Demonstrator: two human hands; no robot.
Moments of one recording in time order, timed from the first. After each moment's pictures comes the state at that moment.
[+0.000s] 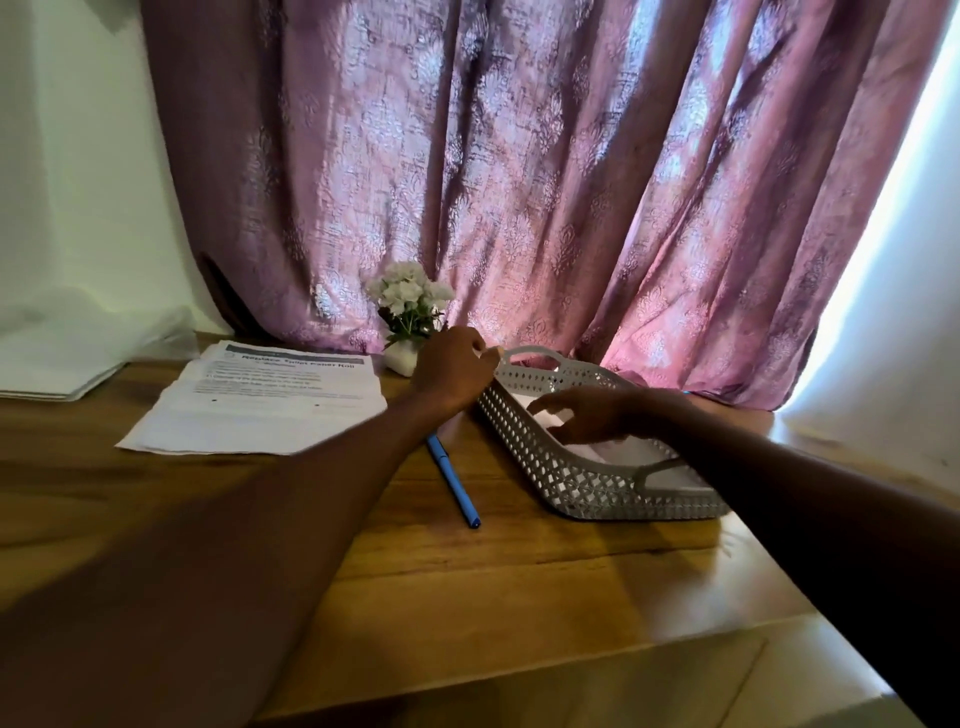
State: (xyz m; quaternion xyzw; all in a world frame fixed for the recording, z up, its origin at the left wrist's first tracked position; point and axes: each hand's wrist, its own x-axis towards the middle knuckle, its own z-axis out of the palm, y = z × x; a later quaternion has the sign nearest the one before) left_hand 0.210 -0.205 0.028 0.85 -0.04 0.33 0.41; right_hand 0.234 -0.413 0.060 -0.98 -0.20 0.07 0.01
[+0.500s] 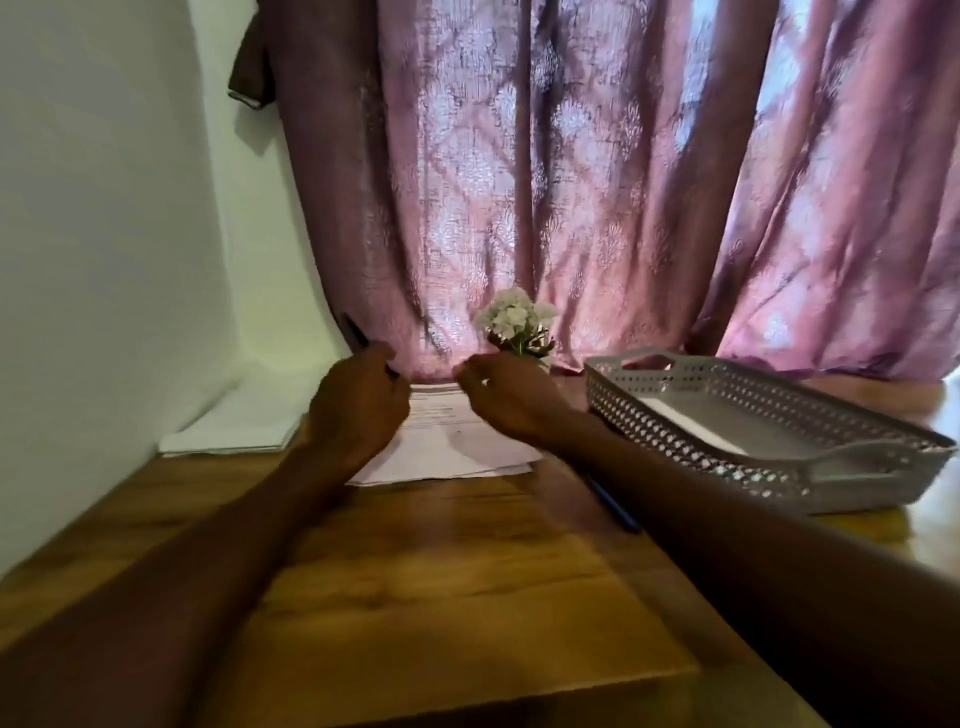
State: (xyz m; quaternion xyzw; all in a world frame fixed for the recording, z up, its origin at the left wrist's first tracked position) left_hand 0.091 -0.007 0.021 0.88 0.09 0.41 0.21; right_hand 0.149 -0.191 0.043 -0.89 -0.33 -0.20 0.24
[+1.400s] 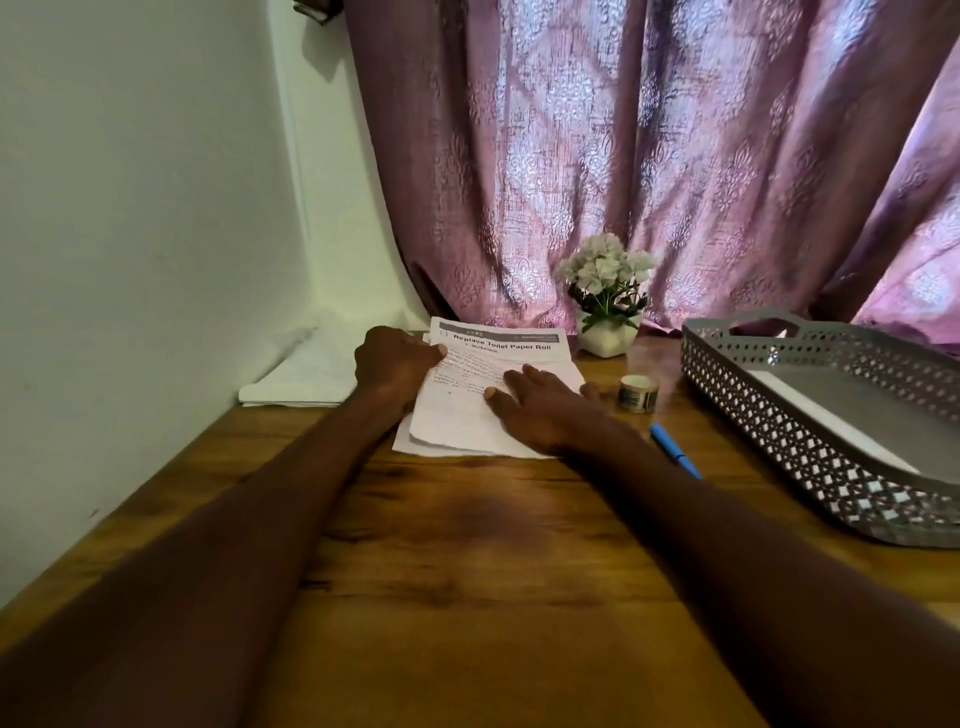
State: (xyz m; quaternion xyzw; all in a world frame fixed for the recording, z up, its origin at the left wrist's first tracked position) left_hand 0.123 0.048 0.003 0.77 0.26 0.33 0.48; right_hand 0.177 -0.142 -0.016 -0.95 -0.30 -0.01 0.11
